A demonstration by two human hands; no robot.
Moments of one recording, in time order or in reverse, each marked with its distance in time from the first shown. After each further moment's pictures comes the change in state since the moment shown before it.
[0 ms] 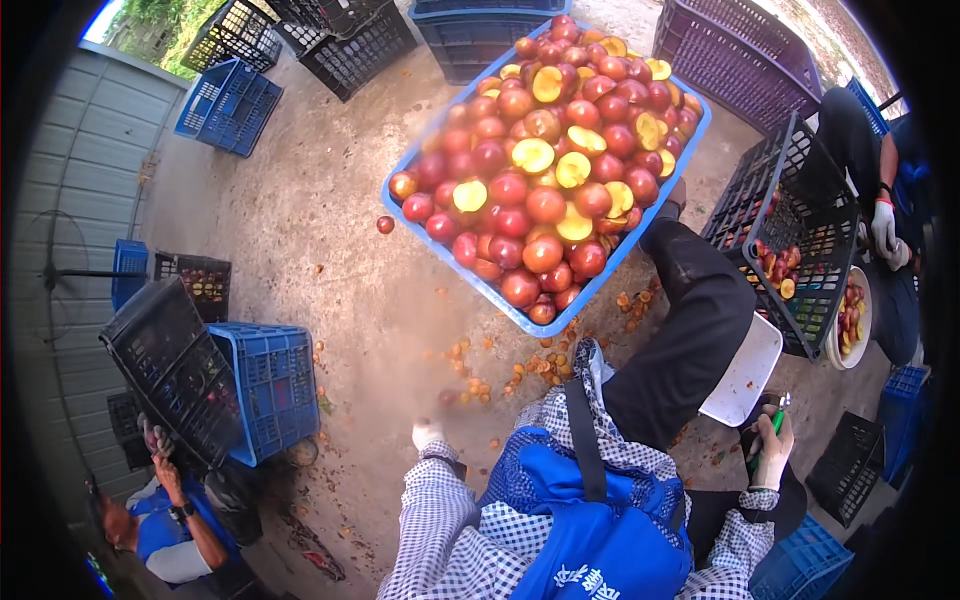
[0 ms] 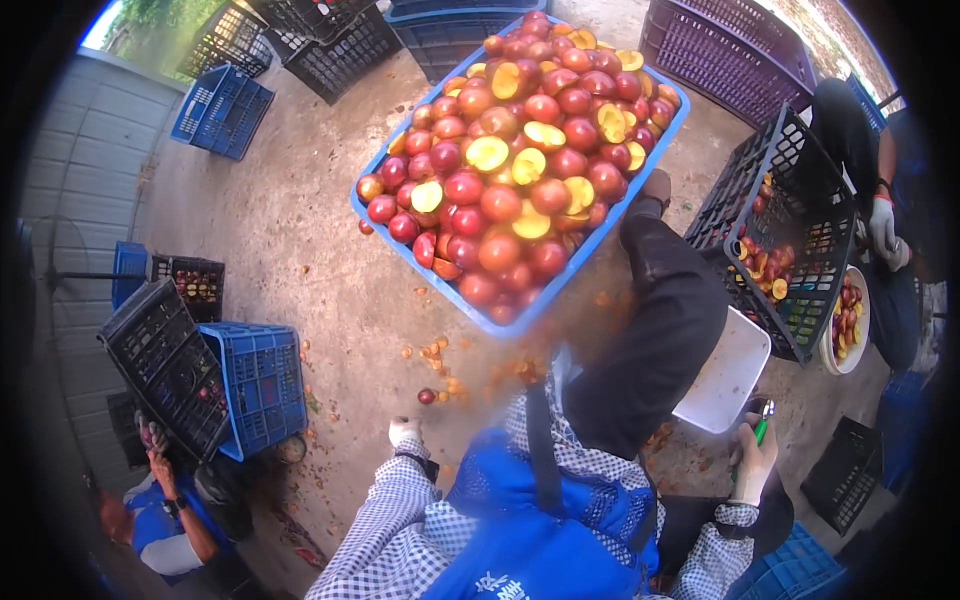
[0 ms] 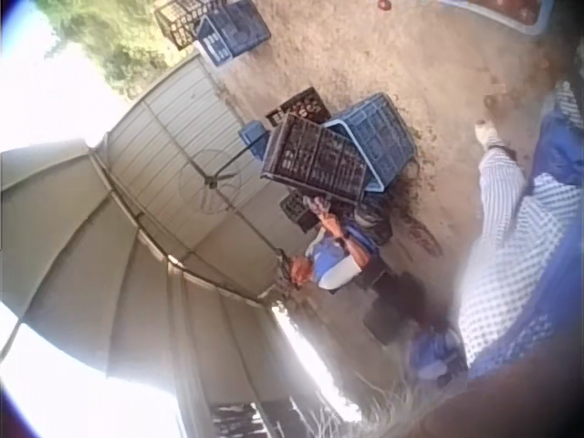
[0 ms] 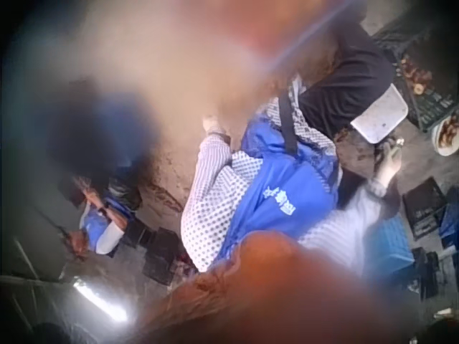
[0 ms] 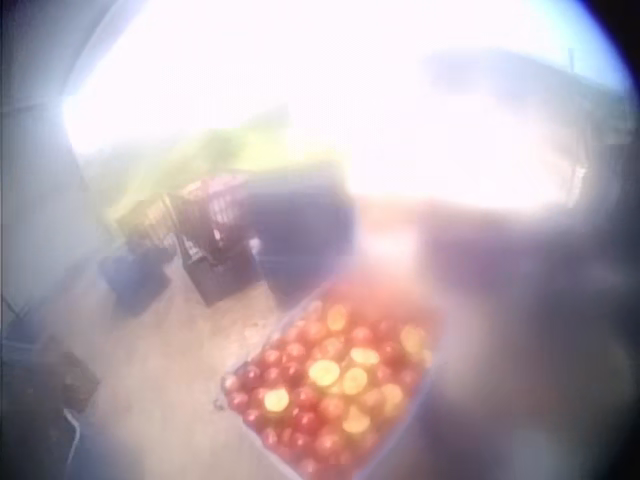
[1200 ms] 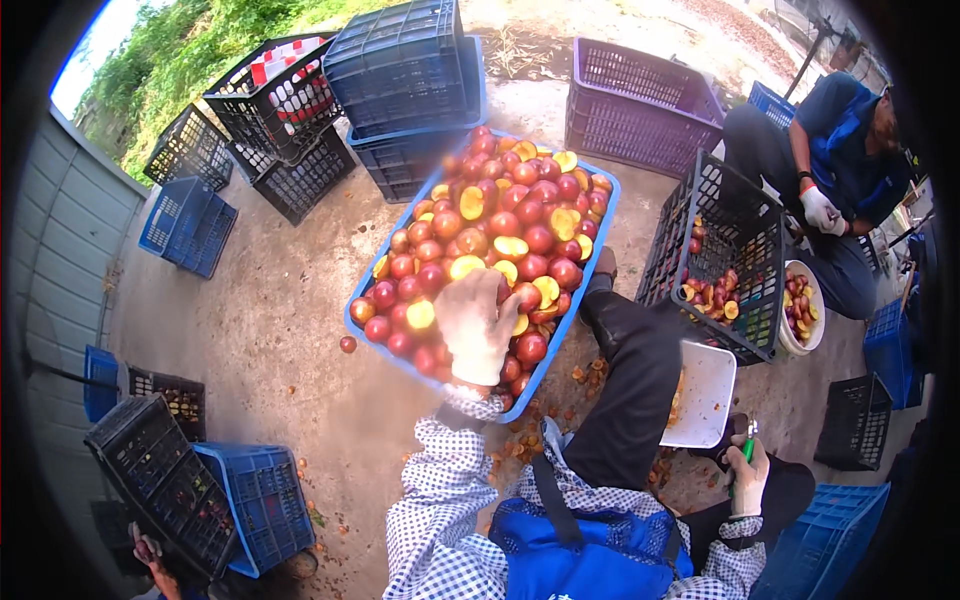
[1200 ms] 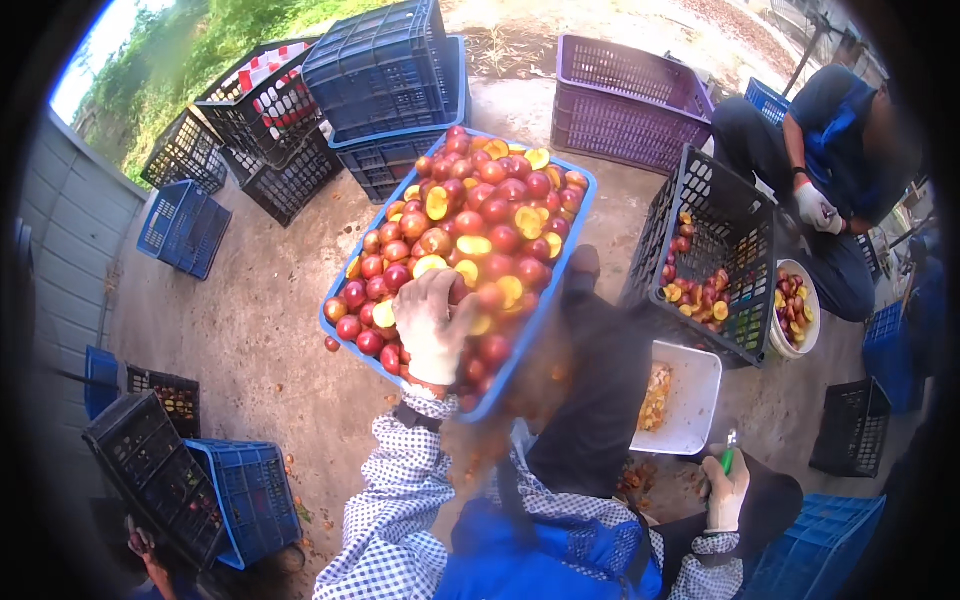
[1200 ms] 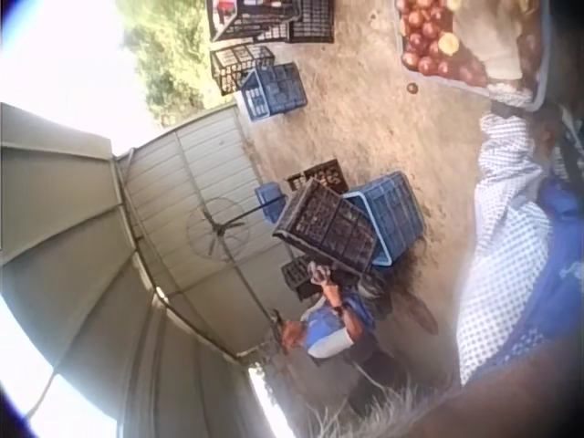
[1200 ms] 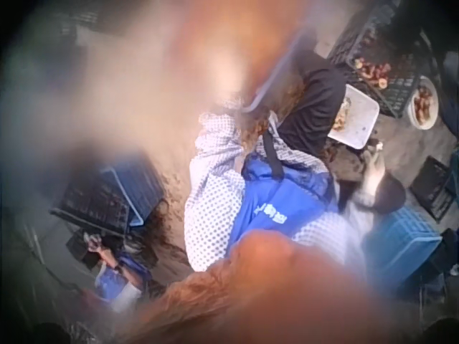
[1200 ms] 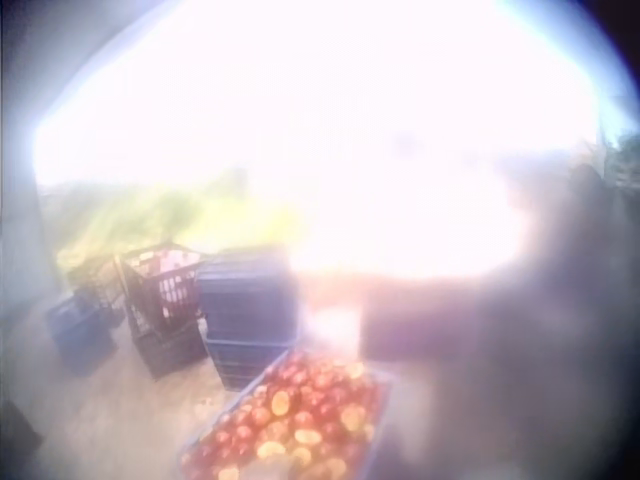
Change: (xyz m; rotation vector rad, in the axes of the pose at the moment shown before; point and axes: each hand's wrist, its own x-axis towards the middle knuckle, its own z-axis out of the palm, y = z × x) left_hand -0.184 0.471 -0.141 -0.533 0.249 1.694; right_hand -0.062 -0.045 0.020 0.079 0.180 0.013
